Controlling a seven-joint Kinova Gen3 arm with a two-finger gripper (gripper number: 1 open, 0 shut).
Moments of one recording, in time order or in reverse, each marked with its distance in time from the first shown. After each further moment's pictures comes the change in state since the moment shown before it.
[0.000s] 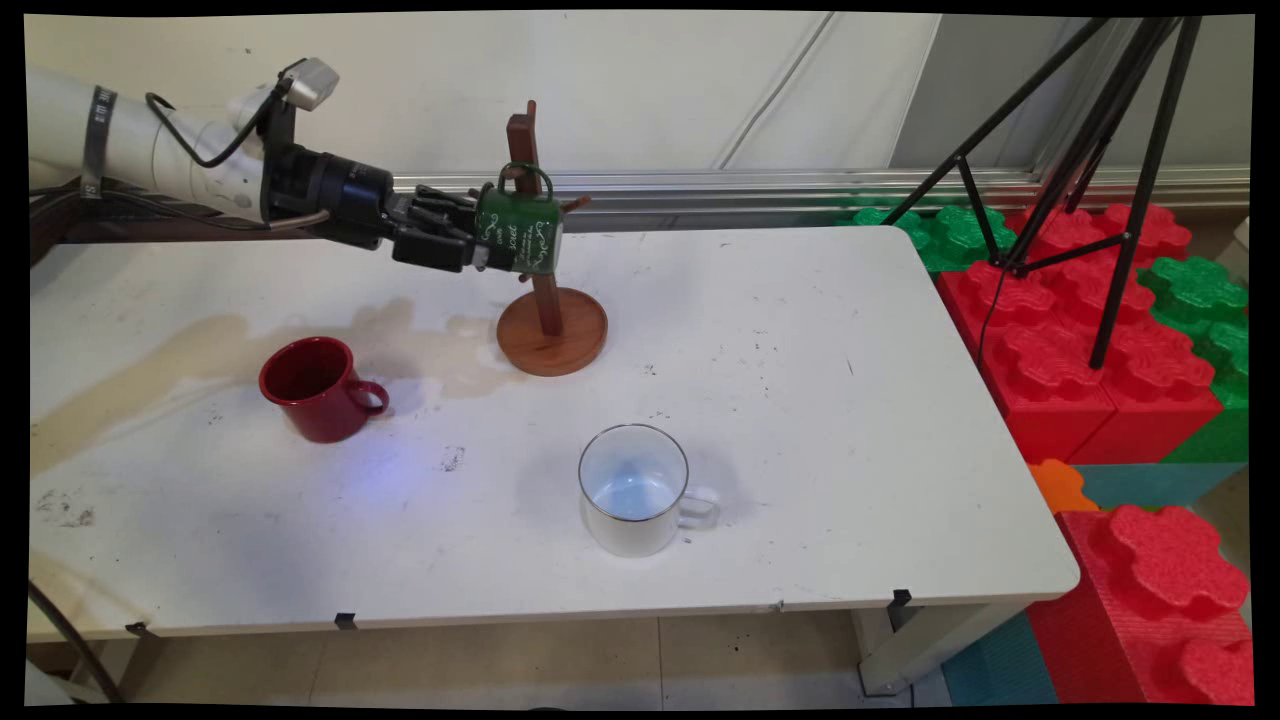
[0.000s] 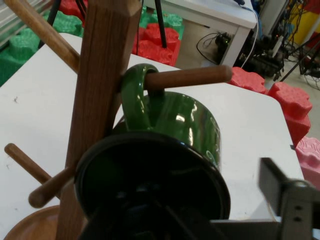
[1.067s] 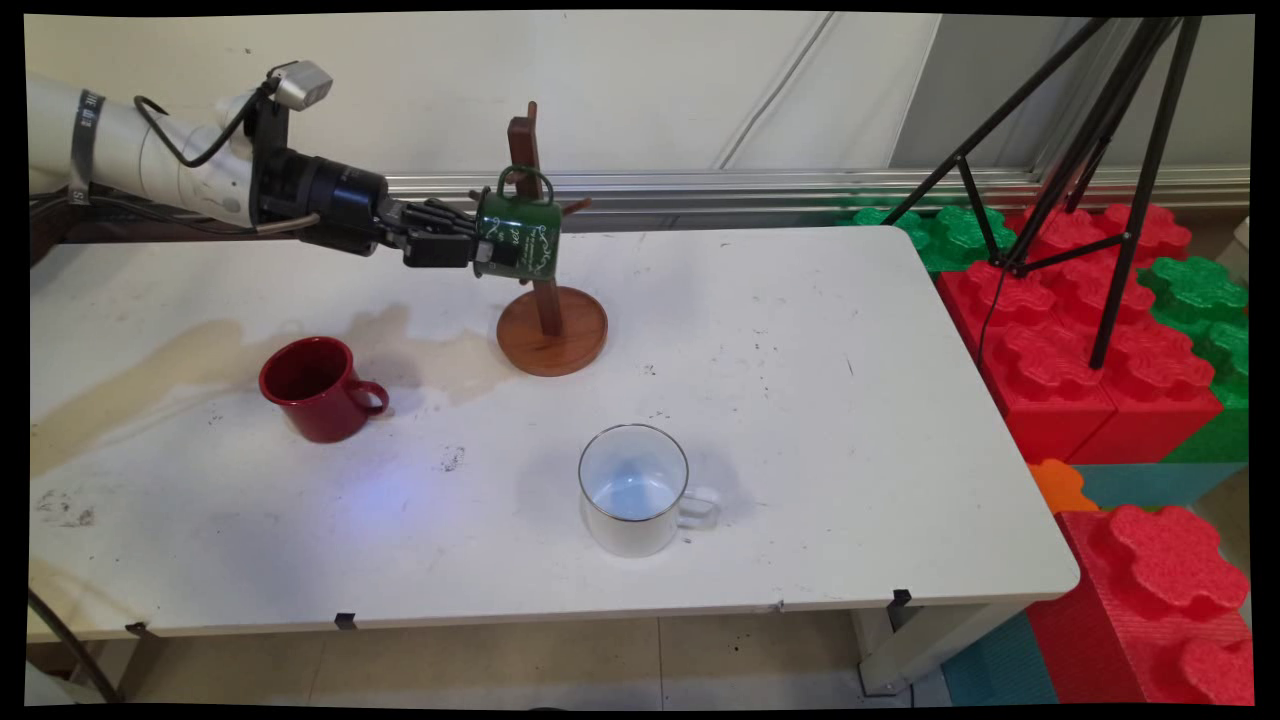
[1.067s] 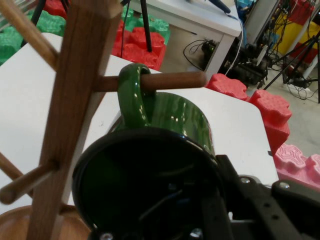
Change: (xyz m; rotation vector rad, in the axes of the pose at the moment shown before) arm -0.002 0.012 -0.002 -0.035 0.015 -0.038
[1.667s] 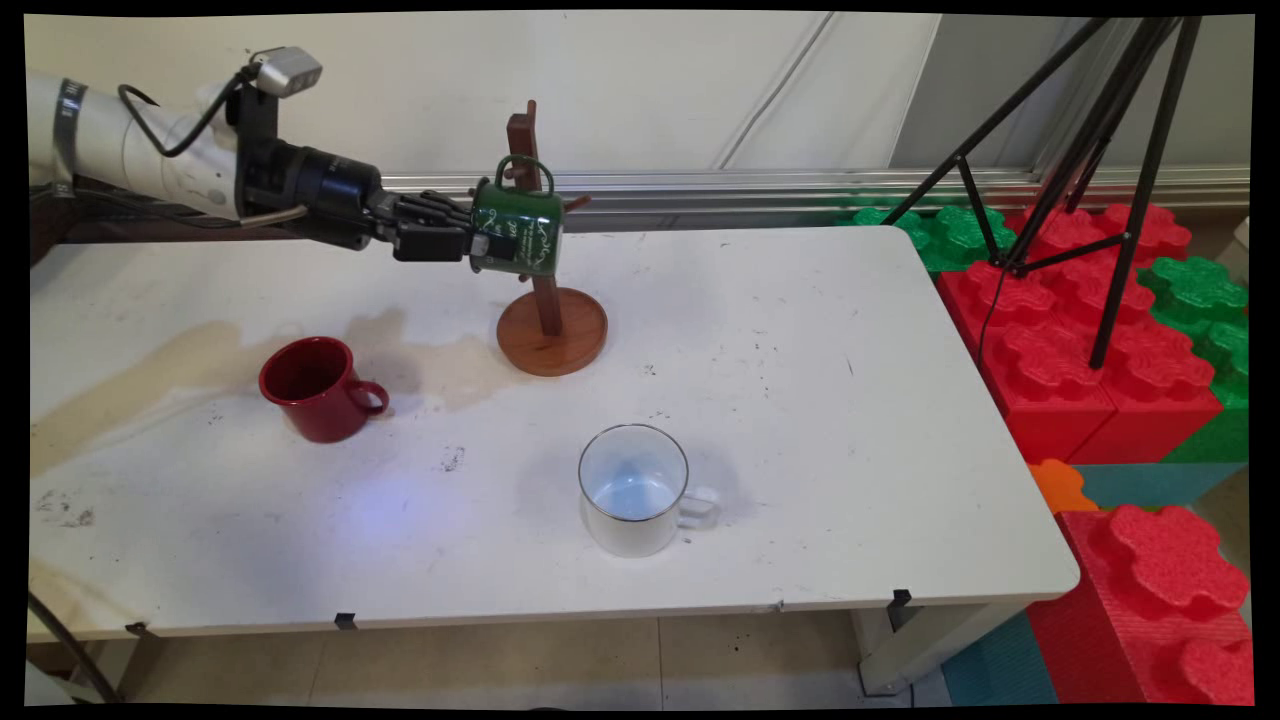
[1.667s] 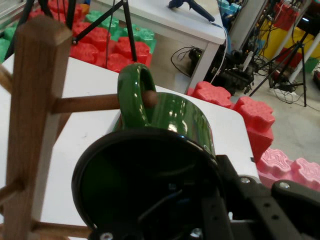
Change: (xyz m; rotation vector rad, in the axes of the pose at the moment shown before) arm 0.009 0.012 -0.005 -0.034 0.018 0.015
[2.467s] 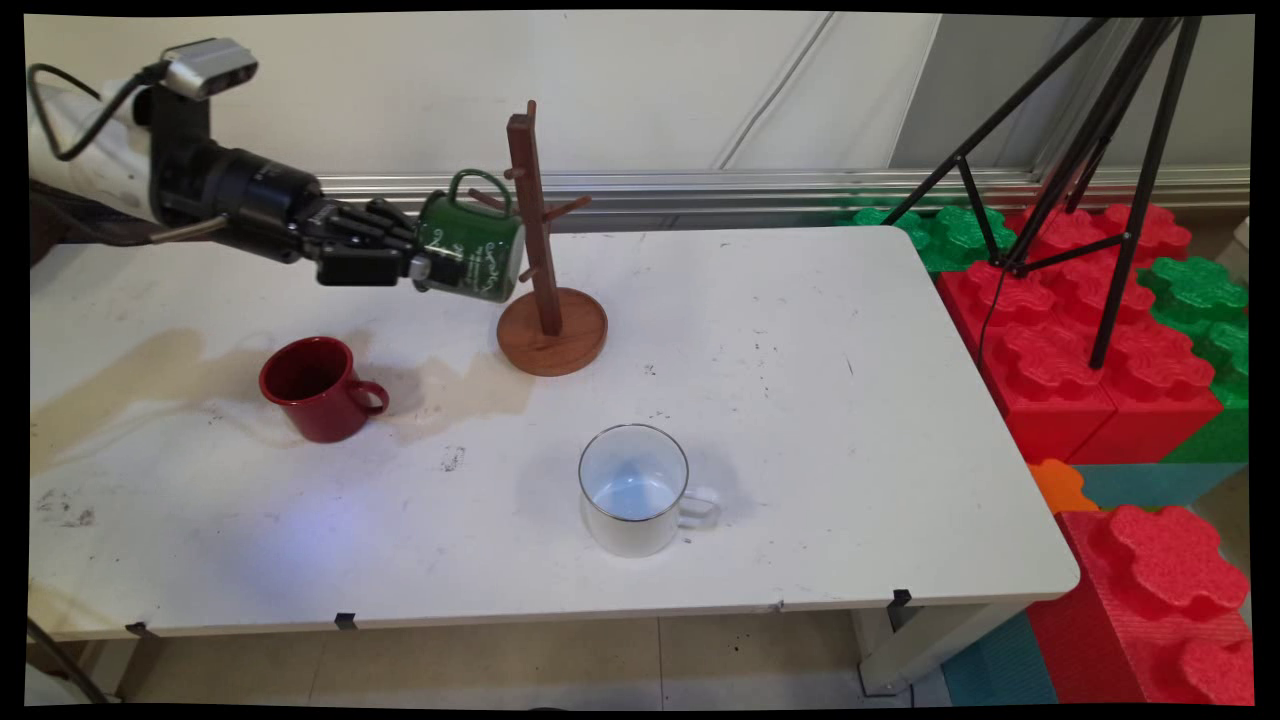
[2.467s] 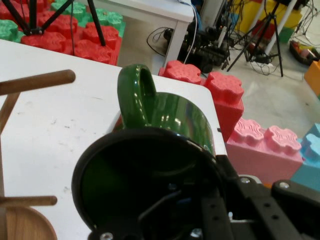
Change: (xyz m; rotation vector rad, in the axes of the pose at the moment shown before) arm 0.001 0.032 -0.038 -0.060 -0.059 0.073
